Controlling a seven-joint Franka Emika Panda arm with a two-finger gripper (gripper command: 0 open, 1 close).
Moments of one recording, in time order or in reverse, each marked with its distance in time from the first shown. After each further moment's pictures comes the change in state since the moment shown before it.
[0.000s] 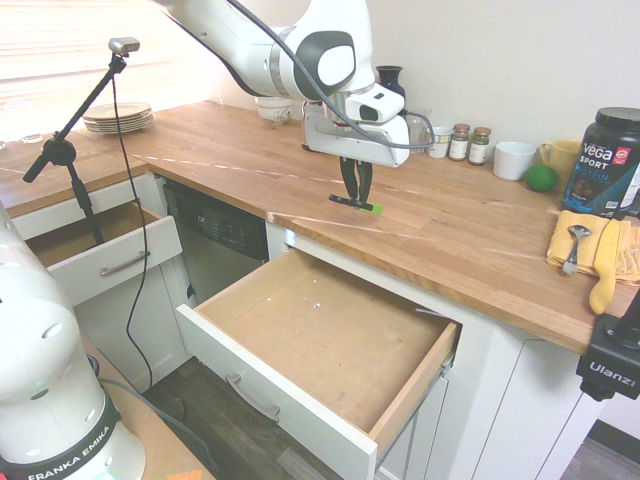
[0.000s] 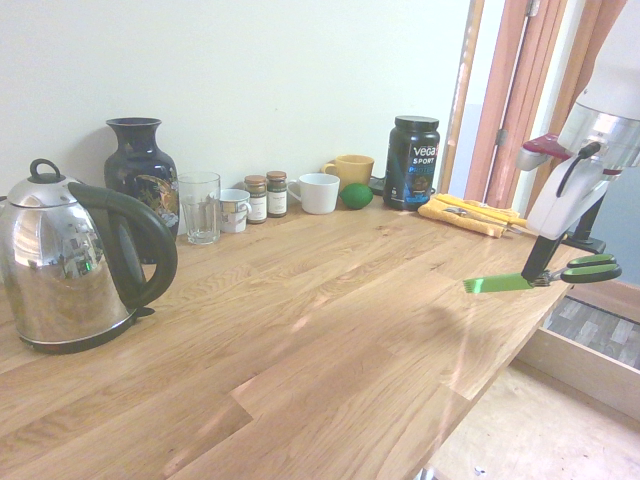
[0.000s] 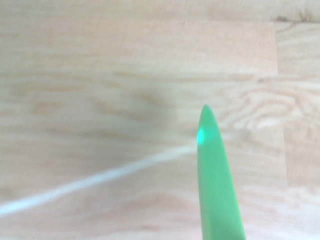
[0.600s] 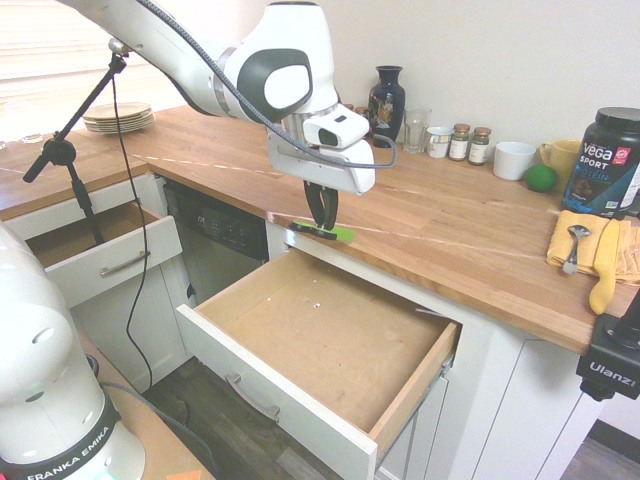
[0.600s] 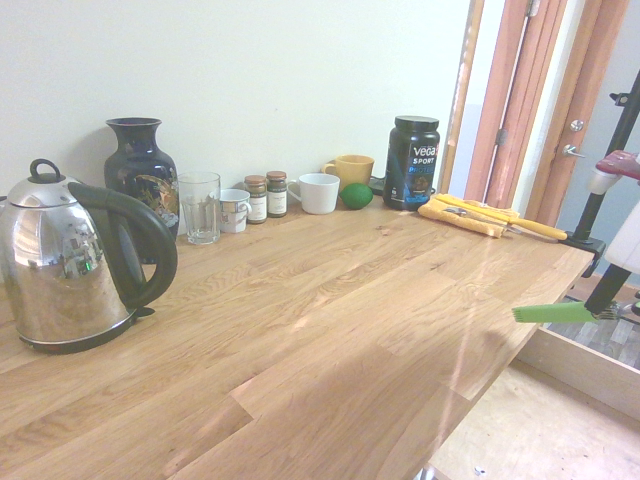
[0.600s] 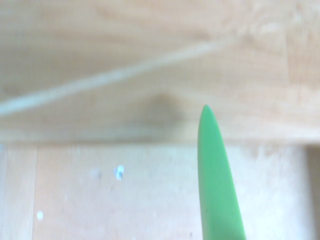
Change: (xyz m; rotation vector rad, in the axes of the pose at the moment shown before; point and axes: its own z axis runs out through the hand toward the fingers) arm -0.060 0.058 0.013 -0.020 -0.030 0.016
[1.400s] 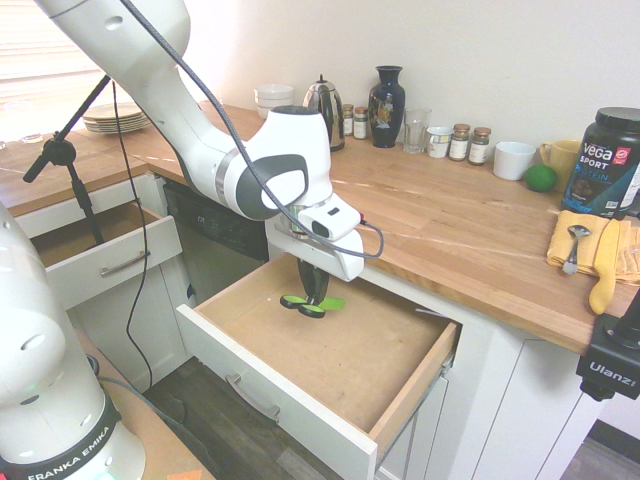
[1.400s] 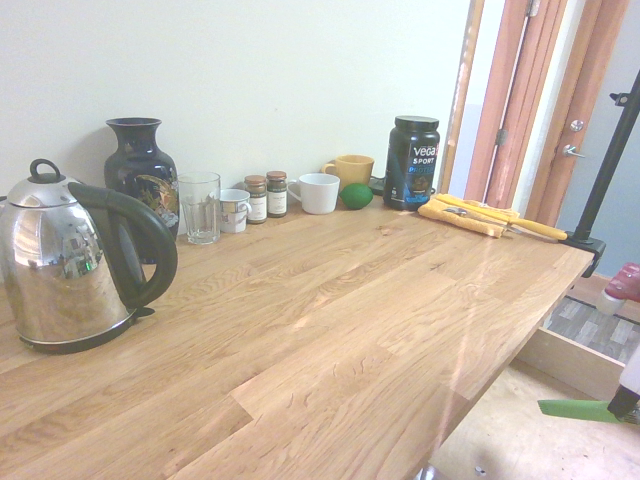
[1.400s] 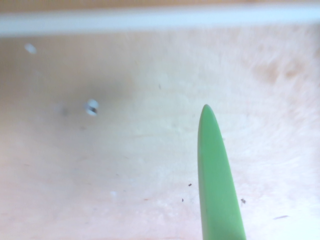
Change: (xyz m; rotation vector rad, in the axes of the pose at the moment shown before) arm -0.027 0.042 0.126 -0.056 -0.055 0.030
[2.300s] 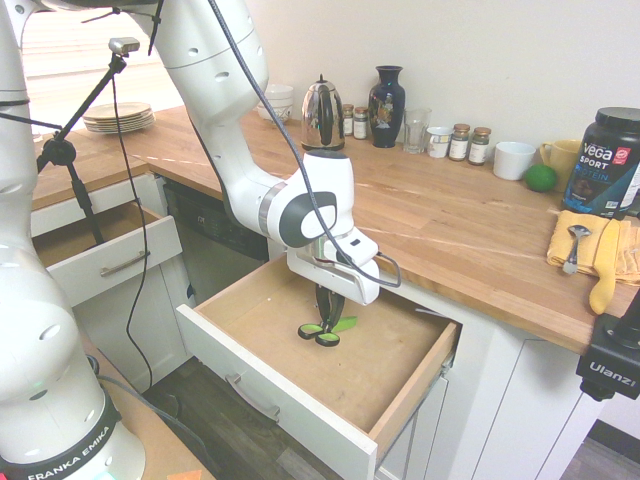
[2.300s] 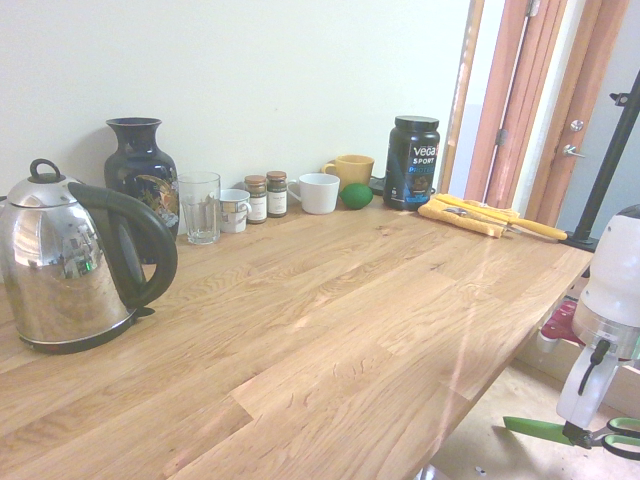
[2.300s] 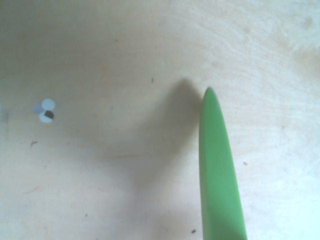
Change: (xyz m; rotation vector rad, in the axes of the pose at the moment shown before) arm 0.030 -0.031 0.076 -0.078 -0.050 -0.025
